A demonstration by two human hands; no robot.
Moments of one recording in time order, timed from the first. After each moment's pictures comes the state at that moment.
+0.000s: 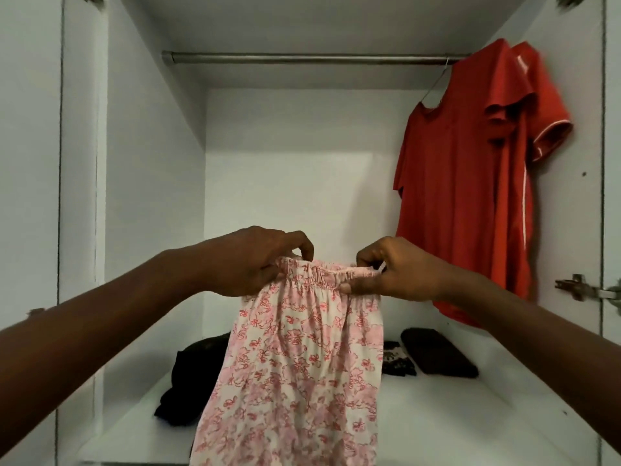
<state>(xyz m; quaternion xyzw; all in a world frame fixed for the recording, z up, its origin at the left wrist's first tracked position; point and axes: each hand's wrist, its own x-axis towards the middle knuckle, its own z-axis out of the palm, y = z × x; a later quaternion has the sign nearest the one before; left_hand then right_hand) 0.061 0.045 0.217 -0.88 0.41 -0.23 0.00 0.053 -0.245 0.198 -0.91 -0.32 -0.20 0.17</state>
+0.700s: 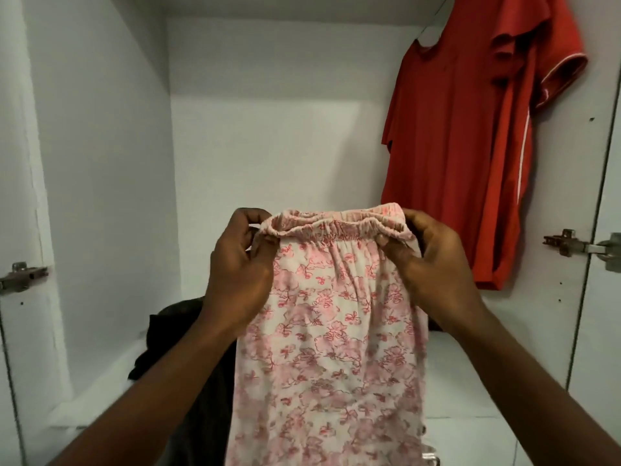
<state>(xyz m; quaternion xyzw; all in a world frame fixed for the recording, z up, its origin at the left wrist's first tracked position) 0.071 -0.026 0.105 -0.67 0.22 -0.35 -0.61 0.042 -0.262 0.116 -0.72 -0.23 -0.40 0.52</state>
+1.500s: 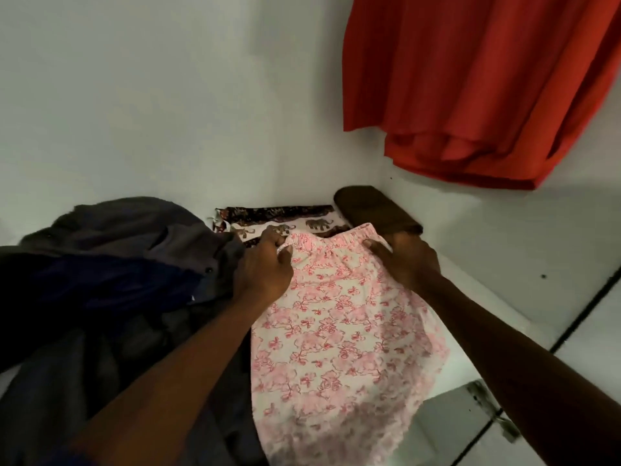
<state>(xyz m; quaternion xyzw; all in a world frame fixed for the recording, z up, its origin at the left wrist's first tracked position) 0.375 -0.159 -0.118 -0.90 0.15 -0.14 -0.39 0.302 -0.416 -0.100 -0.96 0.17 -0.19 0.12</state>
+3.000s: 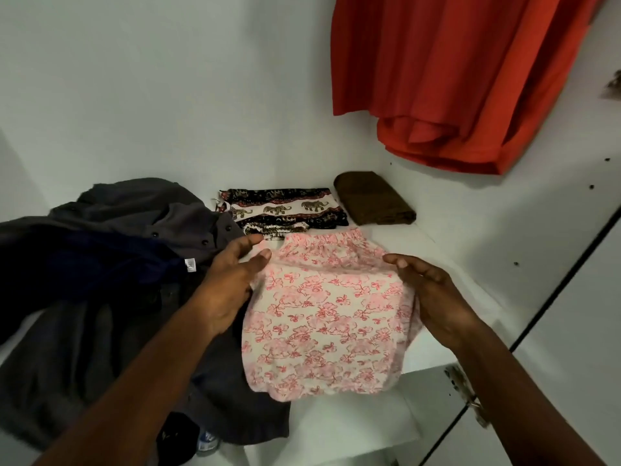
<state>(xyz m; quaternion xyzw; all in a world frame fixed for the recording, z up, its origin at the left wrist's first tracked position) 0.272 -0.144 -0.101 -0.65 0.03 0.11 -0.76 0.178 -0.445 -0.120 -0.64 0.09 -0.09 0.76</state>
